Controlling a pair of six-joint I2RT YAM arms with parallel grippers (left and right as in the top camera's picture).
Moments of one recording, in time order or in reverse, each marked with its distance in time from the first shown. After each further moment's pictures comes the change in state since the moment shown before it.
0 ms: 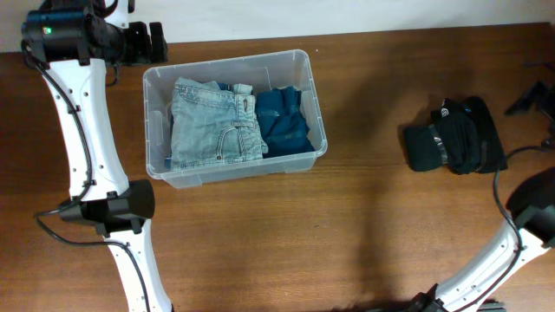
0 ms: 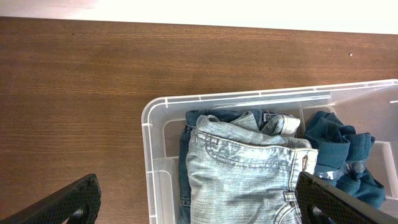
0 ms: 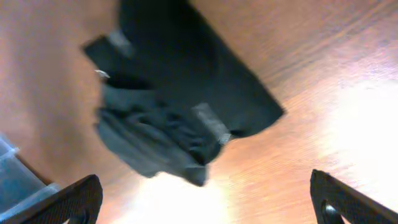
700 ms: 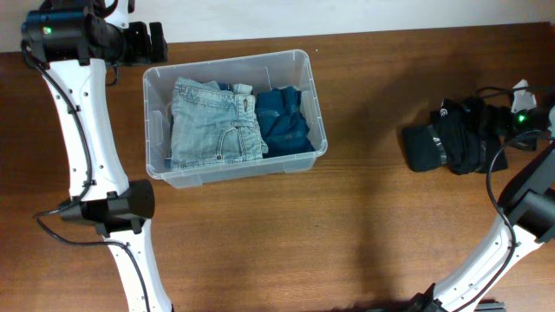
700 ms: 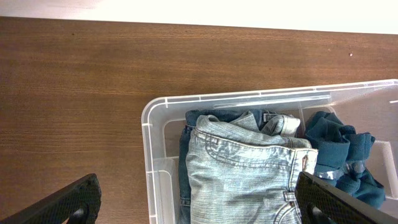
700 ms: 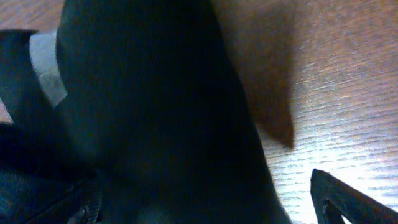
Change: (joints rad) left arm 0.000 0.000 0.000 0.000 0.000 0.000; right arm 0.084 -0.005 -0.476 0.570 -0.016 -0.270
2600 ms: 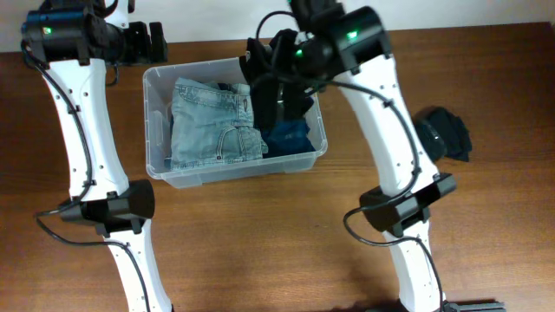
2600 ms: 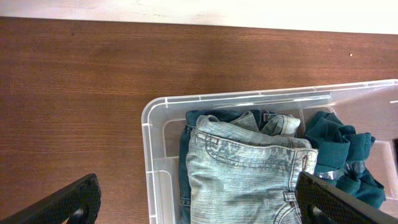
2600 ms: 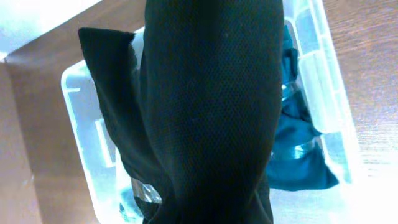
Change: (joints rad) left arm 0.000 0.000 0.000 0.000 0.000 0.000; right arm 1.122 -0.011 0.883 -0.480 0.188 1.087
